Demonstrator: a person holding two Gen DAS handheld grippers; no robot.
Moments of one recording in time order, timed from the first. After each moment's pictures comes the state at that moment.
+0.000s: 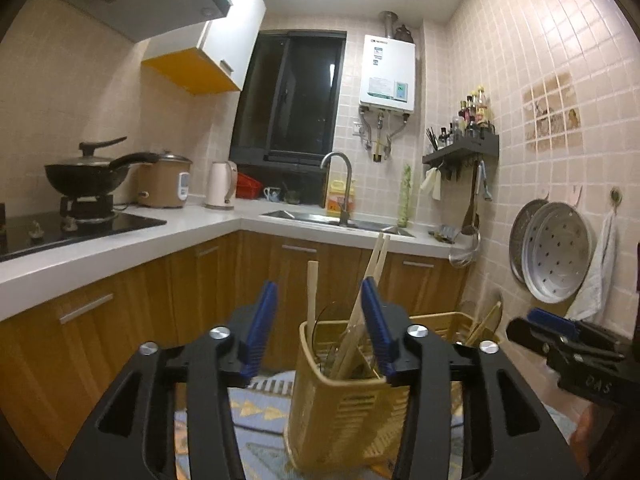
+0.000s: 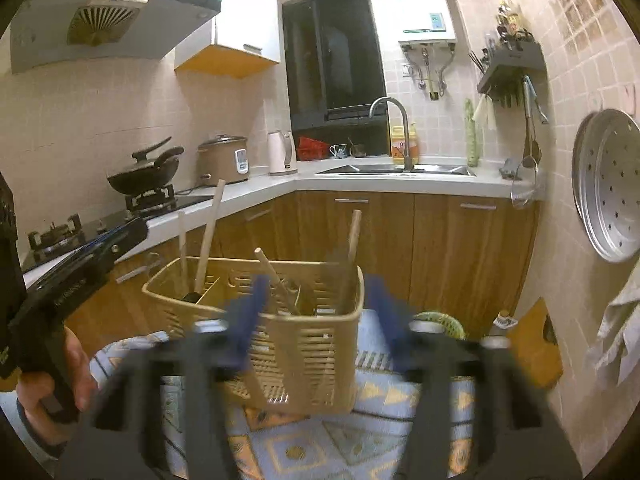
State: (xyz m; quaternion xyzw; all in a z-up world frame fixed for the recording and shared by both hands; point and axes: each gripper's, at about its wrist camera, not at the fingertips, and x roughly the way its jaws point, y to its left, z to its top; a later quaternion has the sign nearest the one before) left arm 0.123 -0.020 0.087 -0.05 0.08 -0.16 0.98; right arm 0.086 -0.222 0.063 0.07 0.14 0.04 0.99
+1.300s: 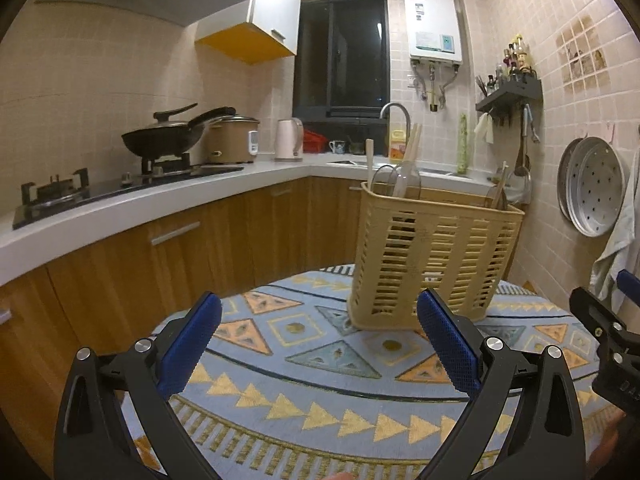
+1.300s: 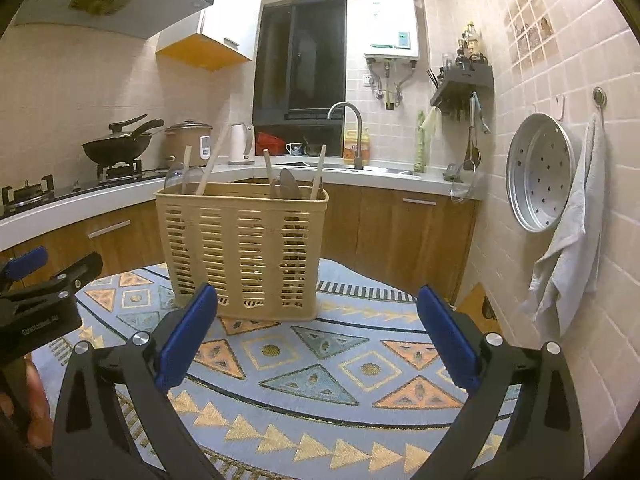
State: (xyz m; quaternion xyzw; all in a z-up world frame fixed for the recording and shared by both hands) left arm 0.030 -0.011 0.027 0.00 0.15 -0.02 0.99; right arm -0.013 -0.181 0.008 0.00 0.14 -0.06 0.99
